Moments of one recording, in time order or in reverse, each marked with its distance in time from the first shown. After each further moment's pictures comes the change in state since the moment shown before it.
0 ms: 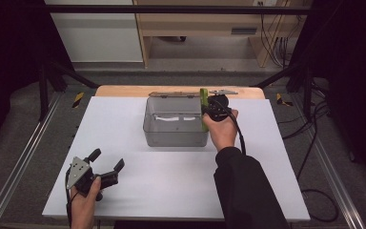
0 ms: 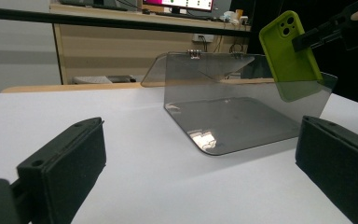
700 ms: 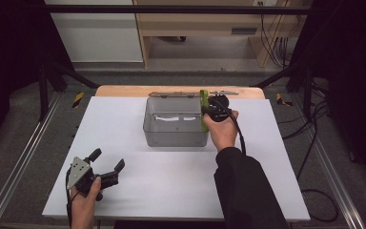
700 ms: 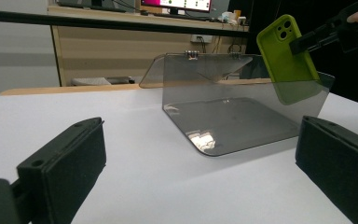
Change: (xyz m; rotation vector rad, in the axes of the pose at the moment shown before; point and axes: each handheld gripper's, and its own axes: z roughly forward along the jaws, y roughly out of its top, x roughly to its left) left arm -0.001 0.000 0.000 -0.003 -0.004 0.006; right arm -0.002 -0.002 0.001 0.021 0.012 0.026
